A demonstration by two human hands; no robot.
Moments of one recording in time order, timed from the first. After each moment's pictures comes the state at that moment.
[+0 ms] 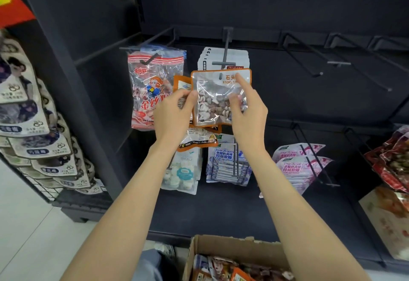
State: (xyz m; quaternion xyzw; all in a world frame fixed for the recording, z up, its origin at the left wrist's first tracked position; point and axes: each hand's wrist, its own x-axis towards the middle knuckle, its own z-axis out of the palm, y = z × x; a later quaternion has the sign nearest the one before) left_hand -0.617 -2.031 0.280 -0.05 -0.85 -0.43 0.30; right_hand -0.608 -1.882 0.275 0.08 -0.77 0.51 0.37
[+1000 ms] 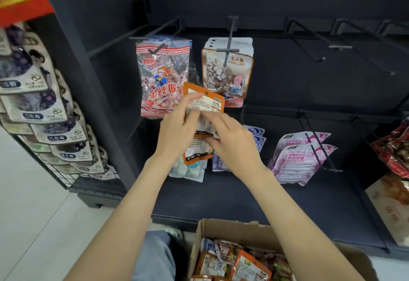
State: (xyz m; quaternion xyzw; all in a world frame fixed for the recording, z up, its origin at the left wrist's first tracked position) left_hand -0.557 -2.039 0.267 -0.10 -0.85 -0.49 0.18; right_hand -0.552 -1.899 0.235 0.25 -0.89 0.20 0.33
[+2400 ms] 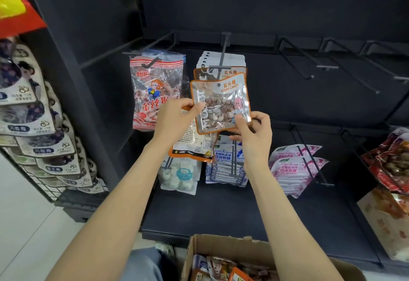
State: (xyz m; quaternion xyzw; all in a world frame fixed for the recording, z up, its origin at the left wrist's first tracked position) left_hand -0.612 -2.034 0.285 -0.10 -0.87 -0.43 0.20; right_hand -0.576 -1.868 0.252 -0.04 -0.63 0.74 0.23
